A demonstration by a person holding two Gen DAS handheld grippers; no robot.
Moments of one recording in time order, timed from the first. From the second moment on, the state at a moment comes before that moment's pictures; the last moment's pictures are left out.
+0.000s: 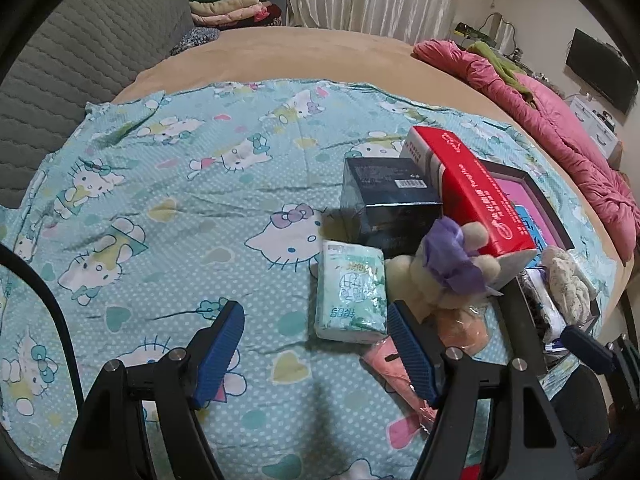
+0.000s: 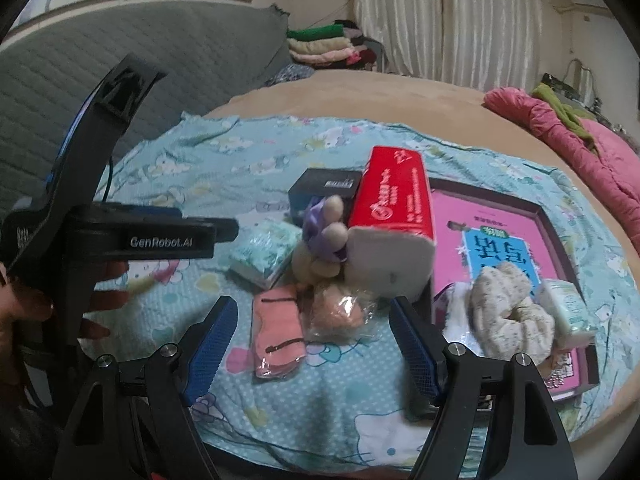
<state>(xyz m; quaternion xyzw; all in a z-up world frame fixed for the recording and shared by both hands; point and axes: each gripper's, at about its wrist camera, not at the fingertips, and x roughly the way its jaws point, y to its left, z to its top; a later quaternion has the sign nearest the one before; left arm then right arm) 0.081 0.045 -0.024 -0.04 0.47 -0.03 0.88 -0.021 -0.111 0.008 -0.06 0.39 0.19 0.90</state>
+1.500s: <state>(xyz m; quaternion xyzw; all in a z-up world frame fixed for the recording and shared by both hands) 0.139 0.022 -0.090 -0.02 0.52 -0.07 0.85 0.012 -0.052 -0.080 -0.14 0.44 0.27 0.85</state>
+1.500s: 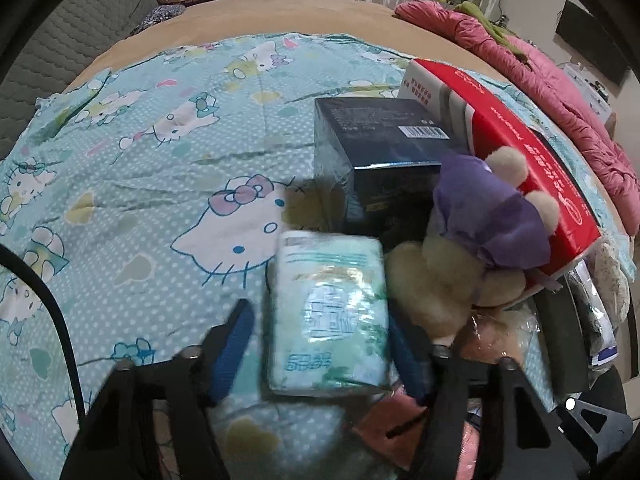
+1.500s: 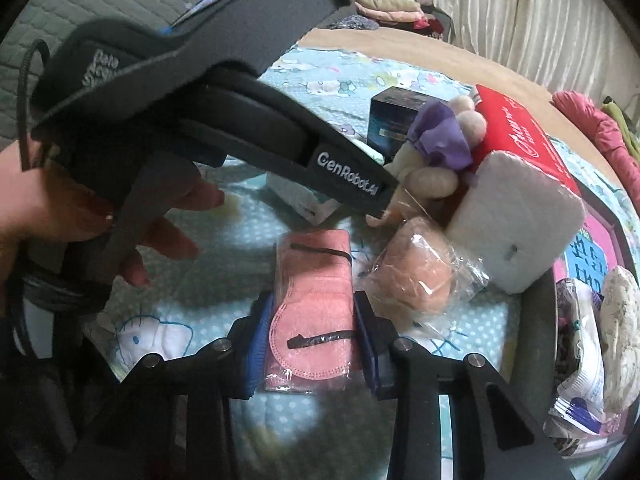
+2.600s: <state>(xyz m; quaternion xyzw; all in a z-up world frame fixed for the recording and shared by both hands) 0.065 0.022 0.033 -0.05 0.41 -0.08 0.91 -0.008 -0.148 0.039 -0.02 0.32 0.22 0.92</state>
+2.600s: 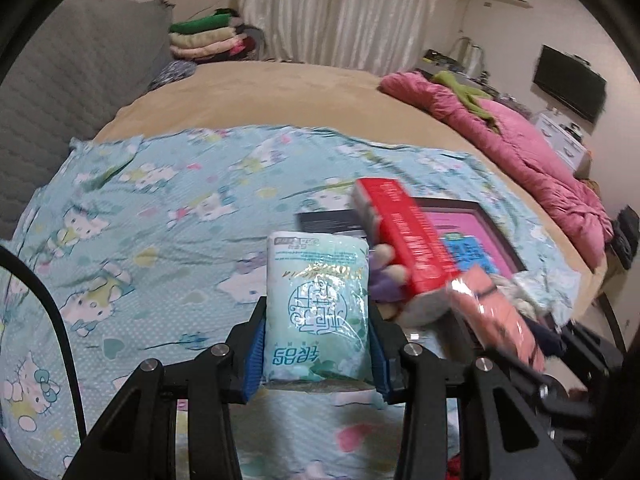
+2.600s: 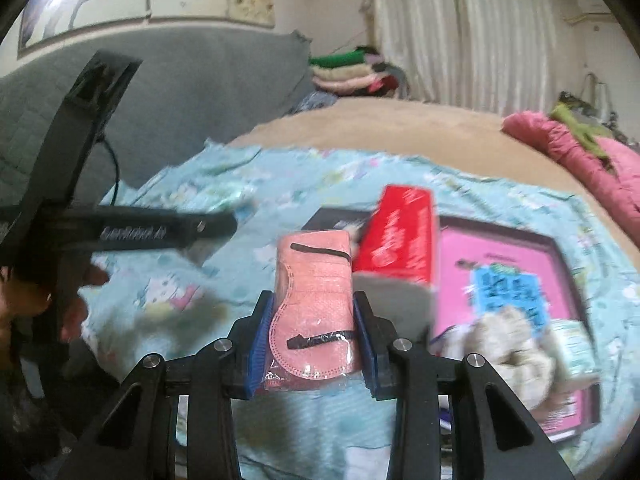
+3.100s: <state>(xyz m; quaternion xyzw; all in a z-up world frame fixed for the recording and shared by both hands) 0.051 -0.071 0.066 0.02 0.40 -0.13 0.91 -0.010 -0.227 0.072 0.05 0.27 0.16 0.95</state>
